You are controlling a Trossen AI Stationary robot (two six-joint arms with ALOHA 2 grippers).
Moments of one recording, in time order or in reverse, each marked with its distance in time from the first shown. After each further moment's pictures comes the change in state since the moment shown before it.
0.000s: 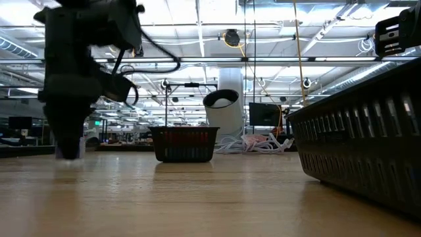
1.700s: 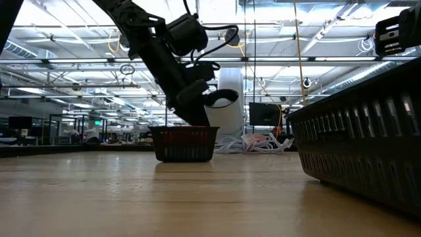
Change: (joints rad) left arm 0.392 0.205 0.232 0.588 -0.128 0.810; right arm 0.000 0.000 0.000 0.000 0.000 0.000
